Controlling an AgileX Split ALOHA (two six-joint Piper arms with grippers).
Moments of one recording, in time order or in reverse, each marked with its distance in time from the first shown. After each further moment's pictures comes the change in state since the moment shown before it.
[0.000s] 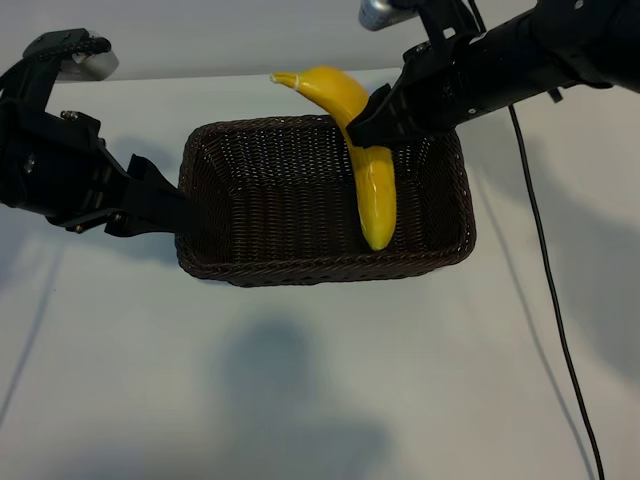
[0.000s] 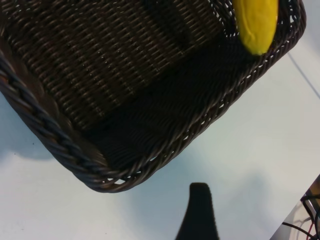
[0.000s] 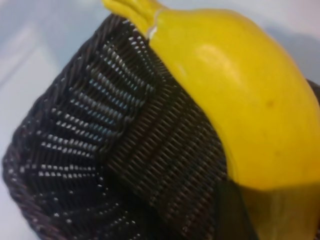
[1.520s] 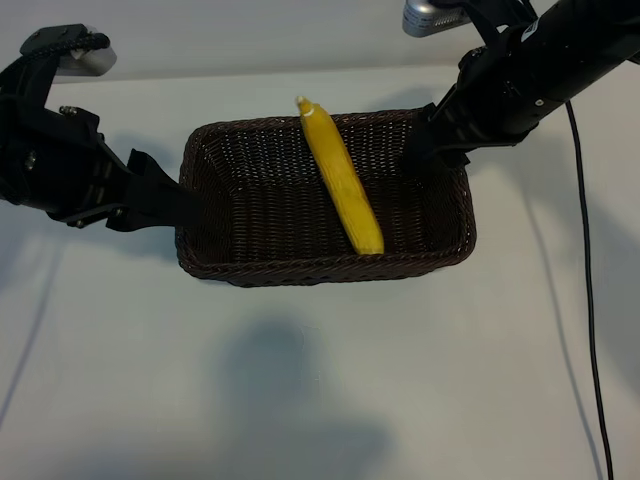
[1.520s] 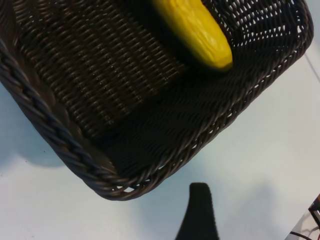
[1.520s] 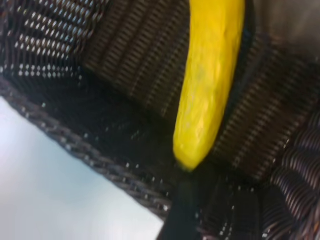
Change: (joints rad) left arm 0.000 0.000 0.000 0.003 -0.029 0.001; right arm -0.030 -0.134 -0.031 -0.360 0.331 0.373
